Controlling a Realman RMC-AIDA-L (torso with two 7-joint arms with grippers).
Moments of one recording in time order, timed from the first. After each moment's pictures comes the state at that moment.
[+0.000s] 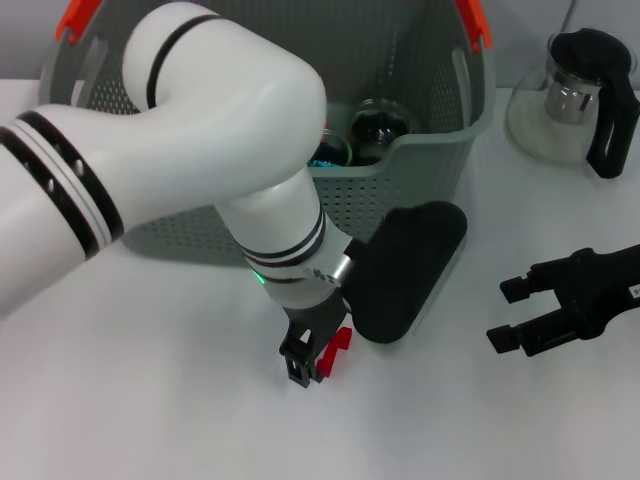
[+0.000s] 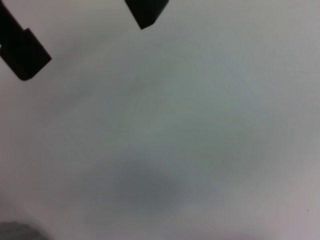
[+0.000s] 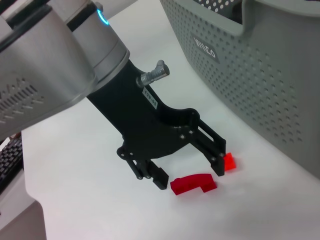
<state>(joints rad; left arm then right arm) -0.86 -2.17 1.85 1.07 2.62 1.35 -1.74 0.68 2.02 -0.76 -0.81 -2.38 -1.74 1.78</state>
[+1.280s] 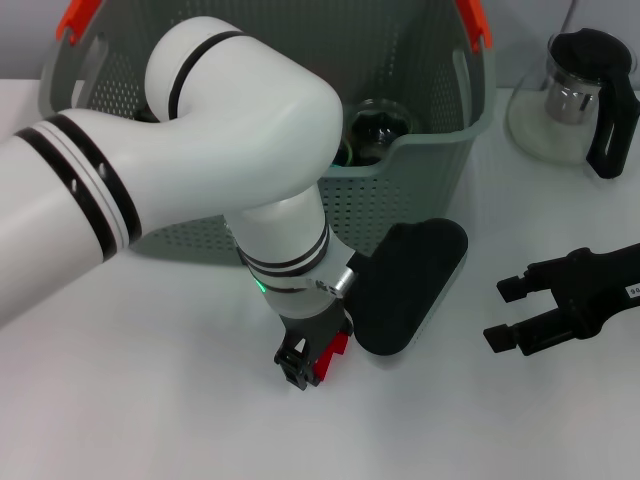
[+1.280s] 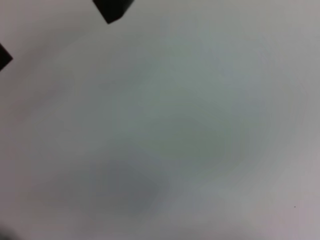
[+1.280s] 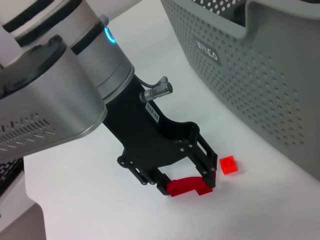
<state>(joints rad) -0.89 -2.18 1.88 1.01 2.61 1.34 -1.75 0.68 2.02 -0.76 -0.81 -2.38 -1.74 1.78</state>
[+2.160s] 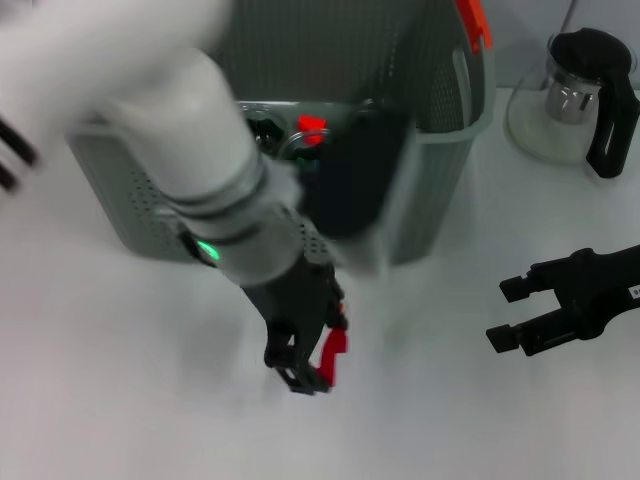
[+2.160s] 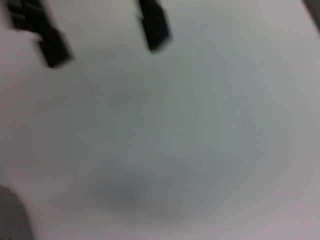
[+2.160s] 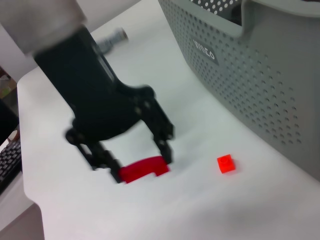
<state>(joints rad) -0.81 -2.18 1.57 1.25 2.56 1.68 -1.85 0.67 2.02 -0.75 -0.81 -2.38 -1.74 1.77</state>
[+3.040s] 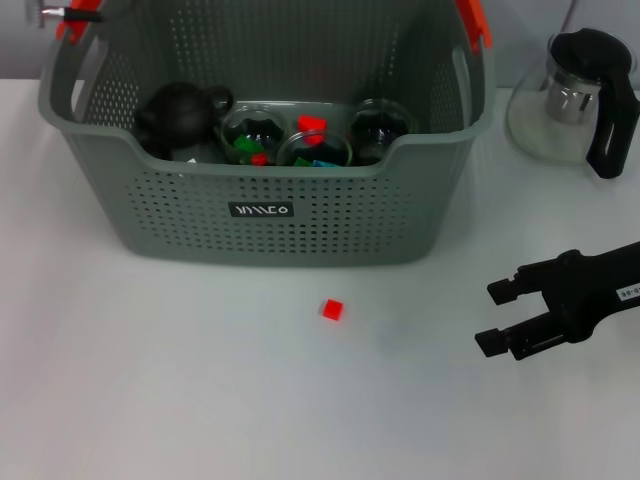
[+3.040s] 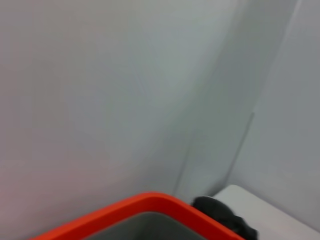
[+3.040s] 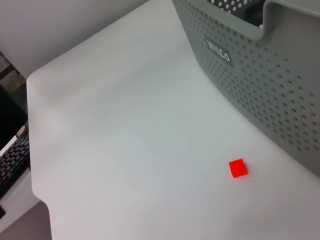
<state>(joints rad) -0.89 -1.97 0.69 0.94 2.12 1.41 -2.11 0.69 2.03 -0.76 -0.81 -2.39 -1.74 1.77</state>
